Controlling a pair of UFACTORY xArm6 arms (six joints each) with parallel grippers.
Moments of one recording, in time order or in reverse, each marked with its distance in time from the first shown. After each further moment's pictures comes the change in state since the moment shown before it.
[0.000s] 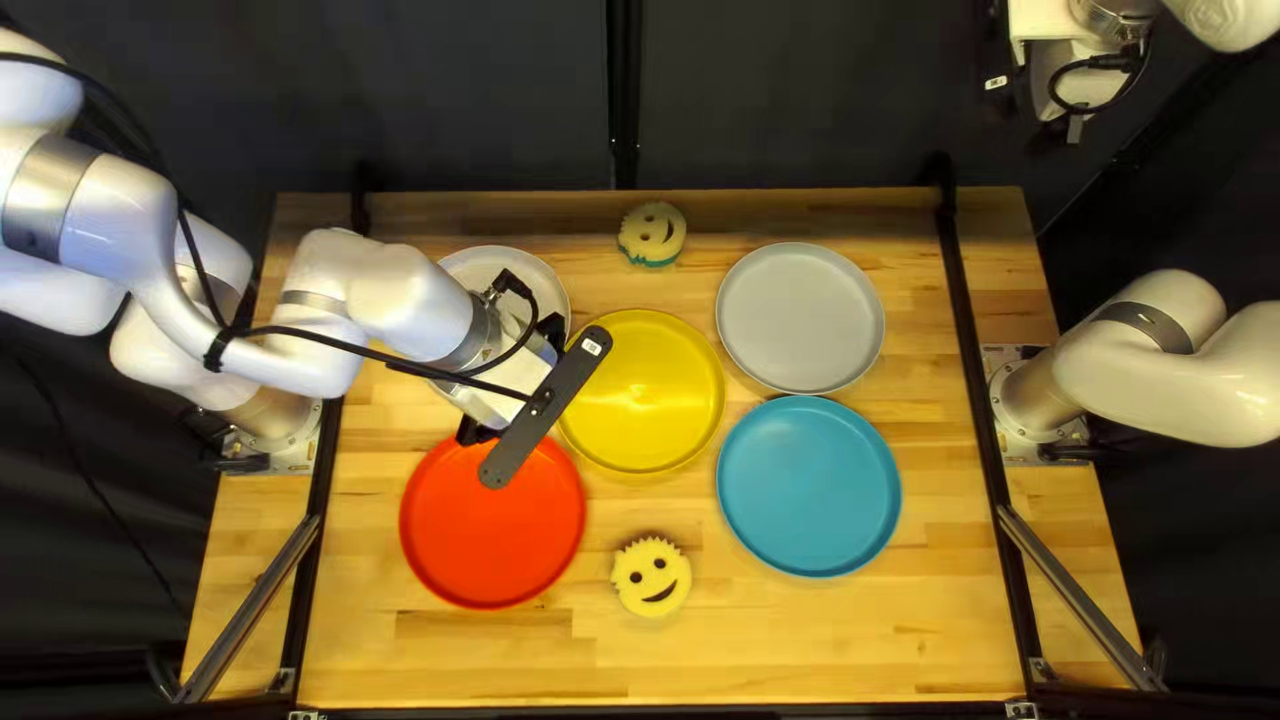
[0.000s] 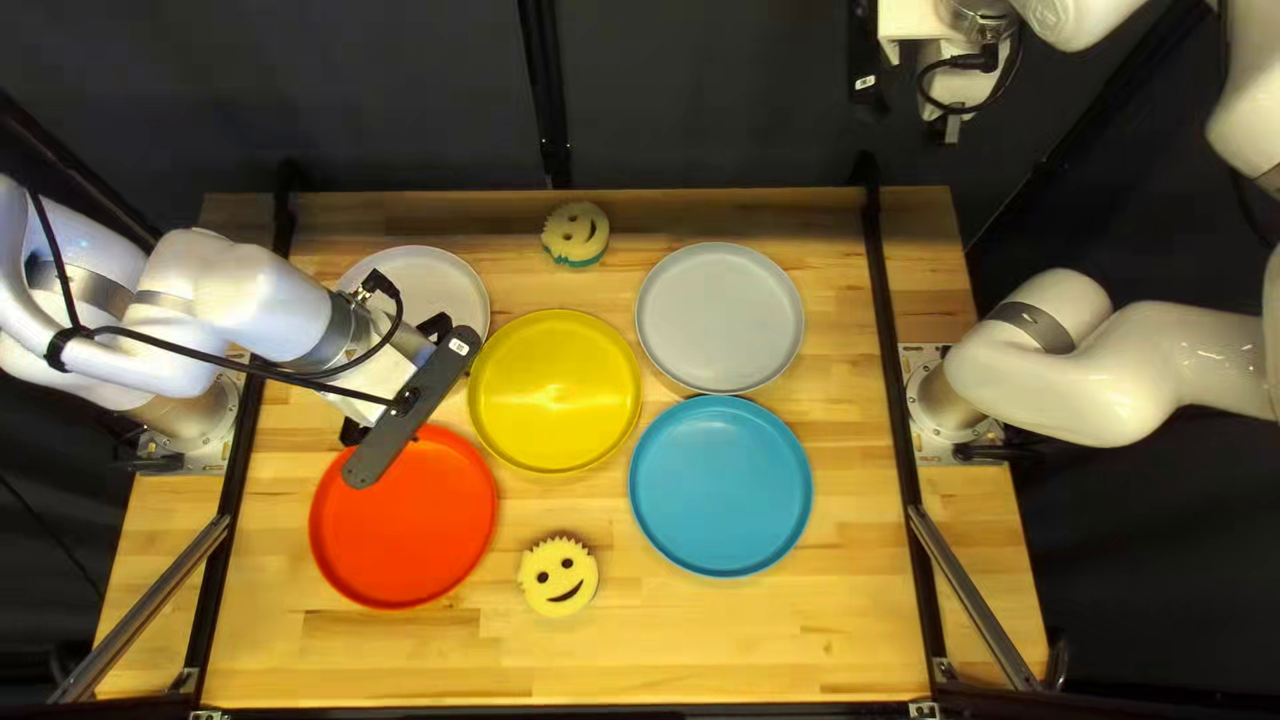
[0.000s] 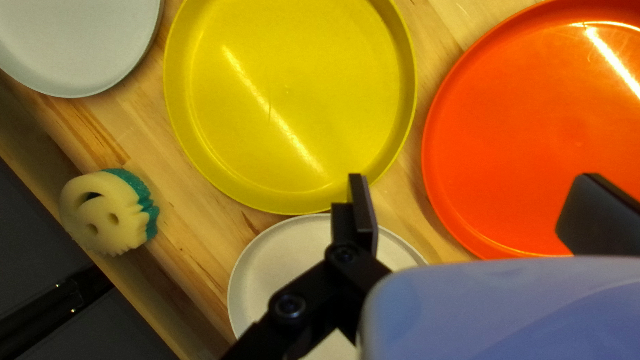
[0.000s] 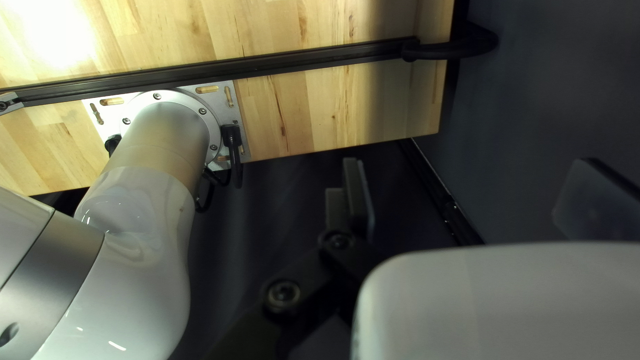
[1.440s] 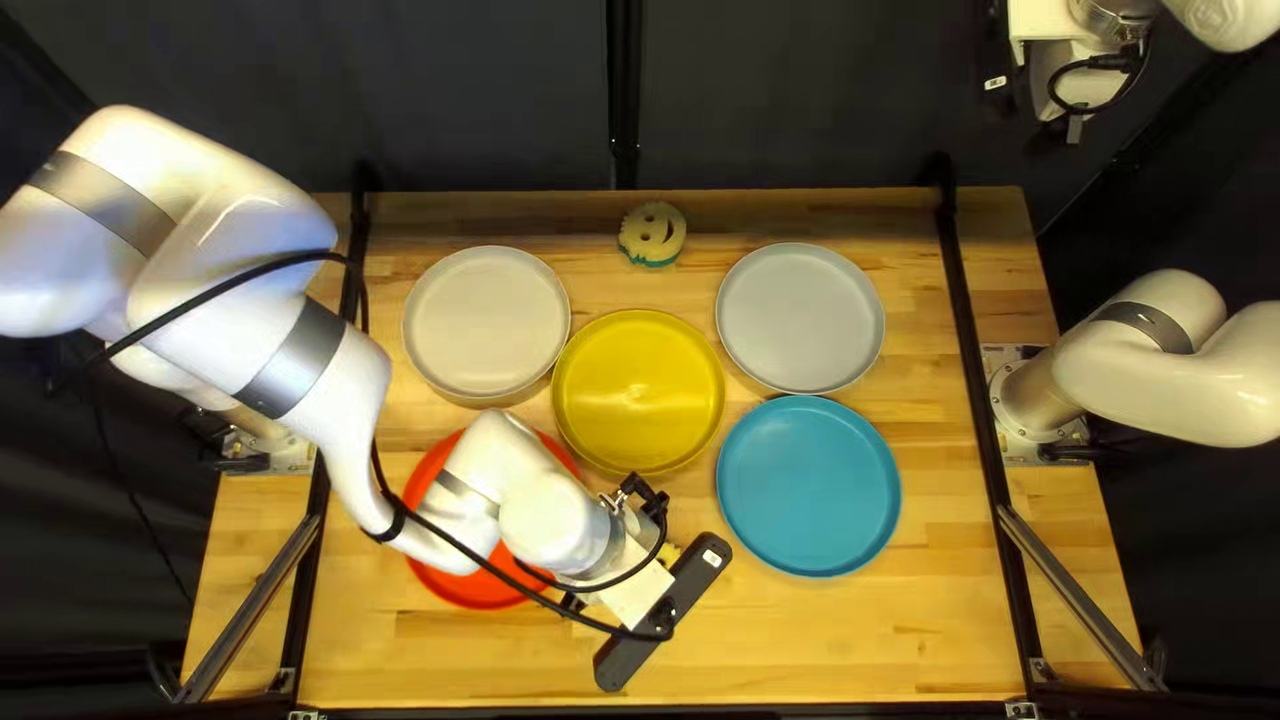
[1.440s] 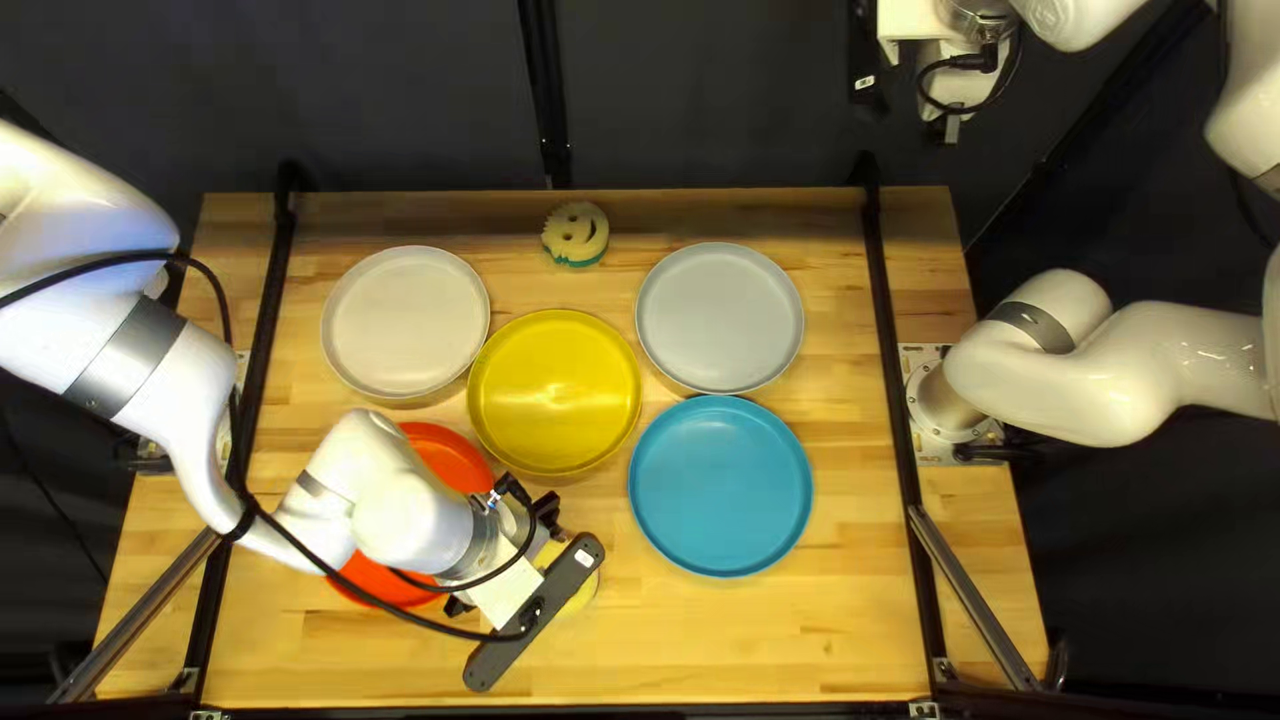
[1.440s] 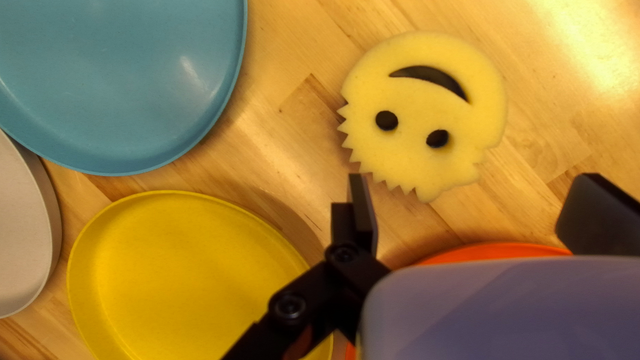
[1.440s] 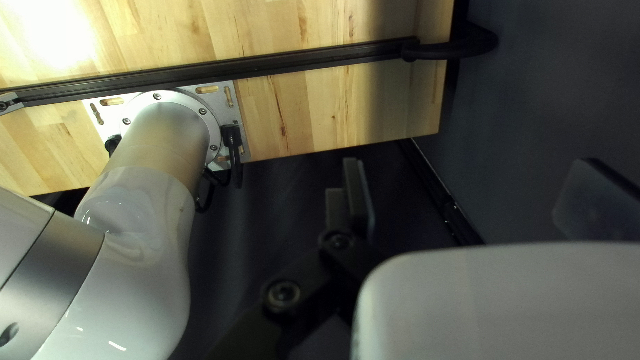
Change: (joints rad) left arm -0.242 0.651 -0.465 0.091 -0.130 -0.248; right arm 0.000 0.000 0.000 0.000 0.000 0.000
